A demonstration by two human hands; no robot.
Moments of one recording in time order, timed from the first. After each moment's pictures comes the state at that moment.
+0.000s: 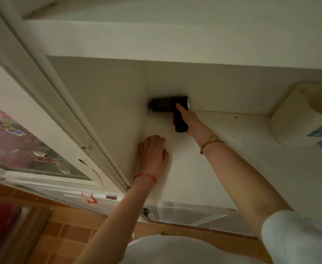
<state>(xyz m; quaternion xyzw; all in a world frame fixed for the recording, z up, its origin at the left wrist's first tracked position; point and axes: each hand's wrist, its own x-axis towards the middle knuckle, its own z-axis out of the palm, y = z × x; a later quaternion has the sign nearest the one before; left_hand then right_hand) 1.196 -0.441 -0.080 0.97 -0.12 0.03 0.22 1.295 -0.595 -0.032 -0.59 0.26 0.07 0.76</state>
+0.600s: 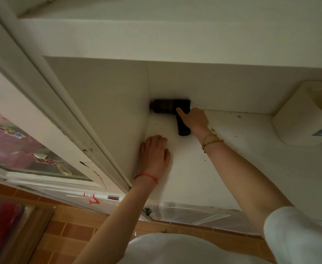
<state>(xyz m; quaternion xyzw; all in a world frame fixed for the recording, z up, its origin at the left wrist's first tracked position) 1.199 -0.437 -0.086 0.97 -0.14 0.04 0.21 1.299 -0.603 -0.041 -0.91 0.24 0.01 0.33</state>
